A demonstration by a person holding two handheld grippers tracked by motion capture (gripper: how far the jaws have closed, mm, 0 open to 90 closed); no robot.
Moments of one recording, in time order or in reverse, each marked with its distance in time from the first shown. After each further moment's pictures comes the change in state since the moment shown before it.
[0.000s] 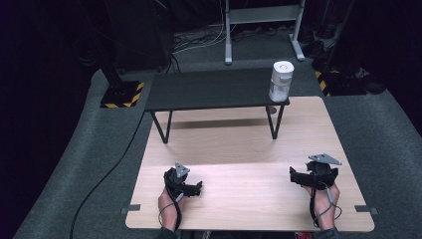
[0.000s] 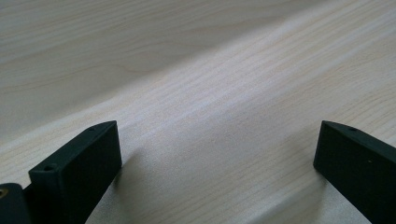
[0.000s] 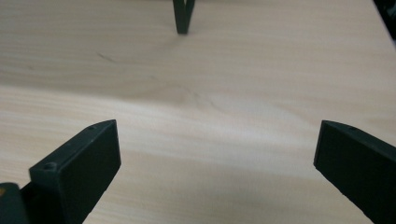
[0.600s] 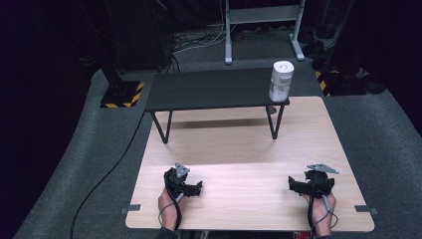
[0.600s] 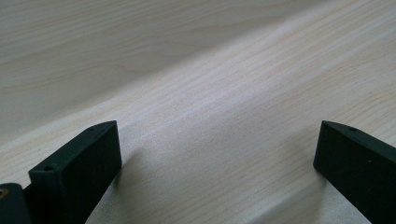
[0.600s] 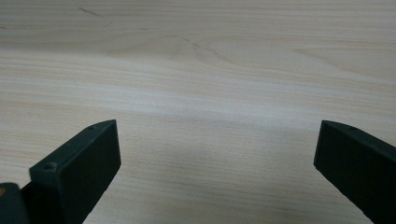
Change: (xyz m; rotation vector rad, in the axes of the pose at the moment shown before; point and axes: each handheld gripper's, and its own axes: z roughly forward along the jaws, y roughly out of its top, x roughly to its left) left arm 0.000 0.000 0.000 0.000 0.000 -0.001; right arm -0.006 -0.024 0.021 0.054 0.027 0.034
